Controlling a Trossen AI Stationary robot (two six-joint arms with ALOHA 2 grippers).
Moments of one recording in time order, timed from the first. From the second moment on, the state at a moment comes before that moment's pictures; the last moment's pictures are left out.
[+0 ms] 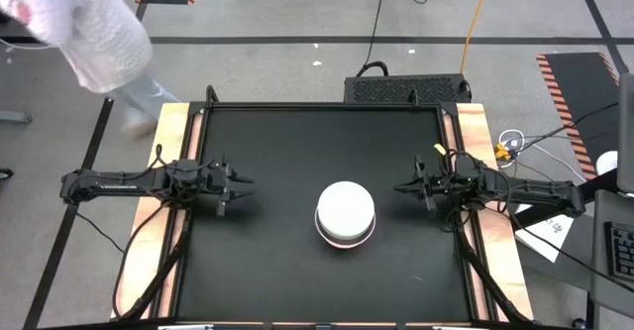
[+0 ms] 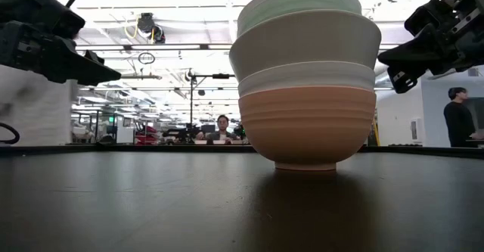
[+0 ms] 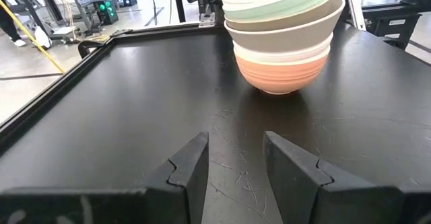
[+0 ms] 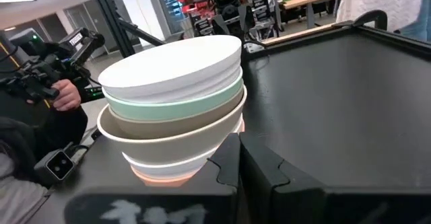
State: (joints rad) left arm 0.06 0.23 0.05 -0.05 0.07 0.12; right arm -0.15 0.13 0.02 -0.08 -0.23 0.25
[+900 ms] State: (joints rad) left arm 0.06 0.23 0.05 -0.05 0.00 0.02; right arm -0.15 0.13 0.02 0.05 -0.32 0.28
